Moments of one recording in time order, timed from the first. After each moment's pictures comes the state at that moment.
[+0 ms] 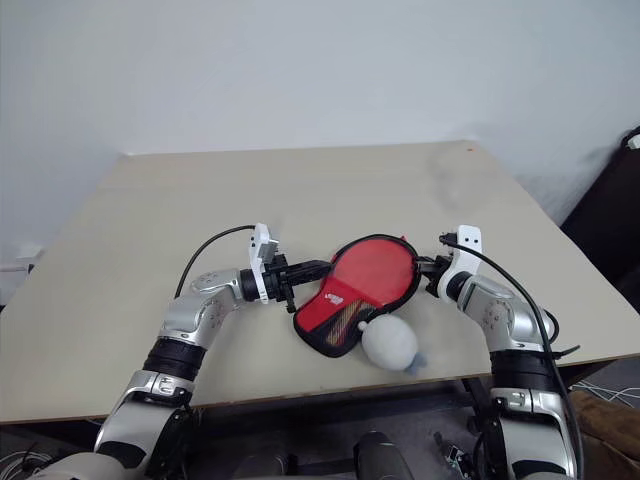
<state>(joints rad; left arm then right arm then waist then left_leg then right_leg) -0.55 0.22 -0.08 0.37 -0.37 0.36 -1.06 -0.49 -0.38 -0.18 0.29 0.49 0.74 0.36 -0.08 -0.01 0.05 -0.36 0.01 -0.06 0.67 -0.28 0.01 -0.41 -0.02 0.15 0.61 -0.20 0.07</state>
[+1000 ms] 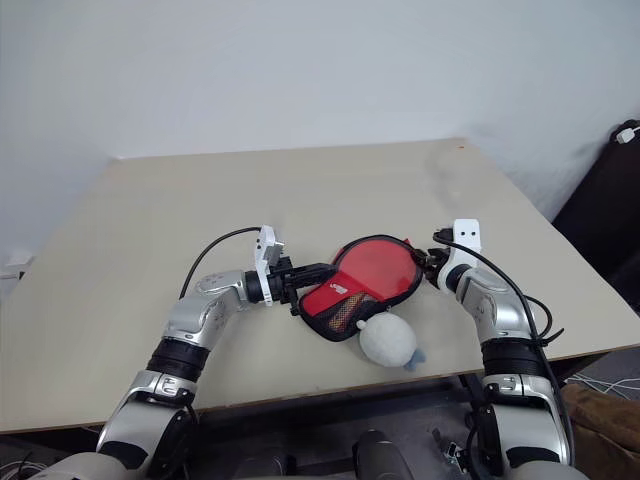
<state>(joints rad) -0.55 0.22 -0.10 0.37 -0.37 0.36 -1.06 -0.52 -0.38 -0.14 0.37 0.33 0.57 0.41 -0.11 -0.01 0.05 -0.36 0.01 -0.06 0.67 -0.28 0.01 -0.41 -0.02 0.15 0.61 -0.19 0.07</state>
